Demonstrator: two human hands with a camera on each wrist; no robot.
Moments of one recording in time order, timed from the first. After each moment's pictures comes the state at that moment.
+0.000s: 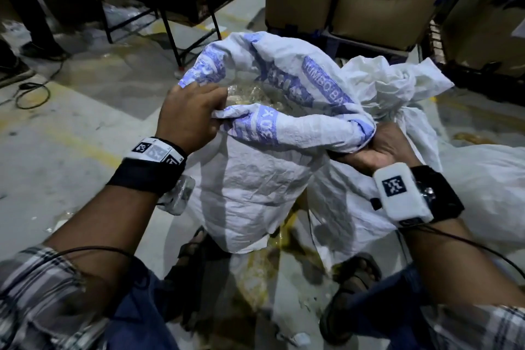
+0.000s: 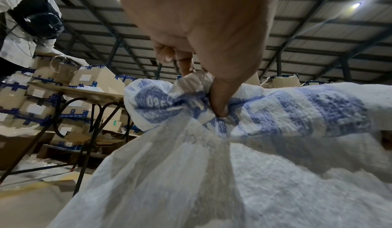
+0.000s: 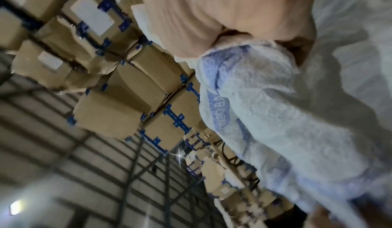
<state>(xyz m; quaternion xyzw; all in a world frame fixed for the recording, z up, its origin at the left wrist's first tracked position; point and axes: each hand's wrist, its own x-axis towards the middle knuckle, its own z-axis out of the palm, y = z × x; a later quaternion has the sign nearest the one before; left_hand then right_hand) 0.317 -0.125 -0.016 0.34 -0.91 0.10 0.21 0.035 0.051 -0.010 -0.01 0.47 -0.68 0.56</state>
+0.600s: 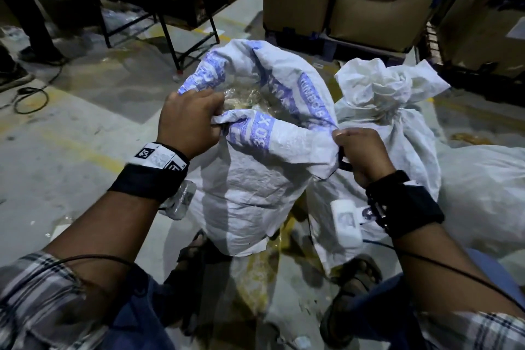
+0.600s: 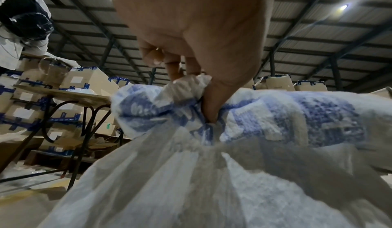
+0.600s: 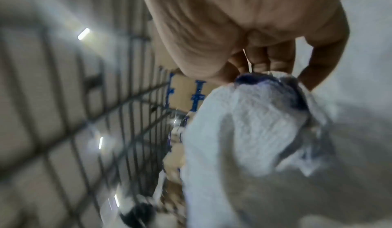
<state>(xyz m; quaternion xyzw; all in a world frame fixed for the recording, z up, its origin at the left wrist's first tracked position) 0.313 -0.119 -0.016 0.38 -0.90 0.07 0.21 0.054 0.054 -0.025 -0.24 0.77 -0.50 0.31</state>
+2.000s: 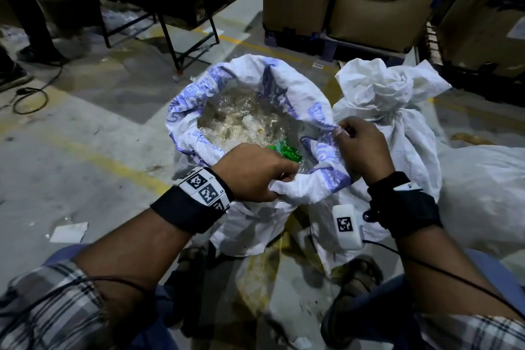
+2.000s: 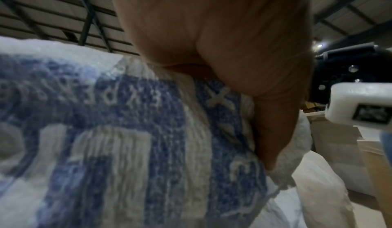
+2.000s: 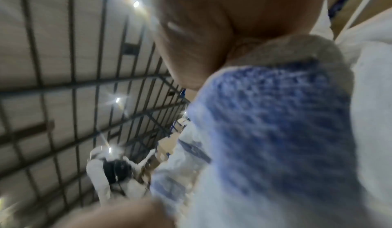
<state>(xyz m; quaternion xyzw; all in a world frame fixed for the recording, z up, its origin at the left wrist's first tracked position) 0.266 -0.041 -0.029 0.11 -0.99 0.00 0.03 0.049 0.053 -0.026 -0.42 0.83 -0.35 0.08</state>
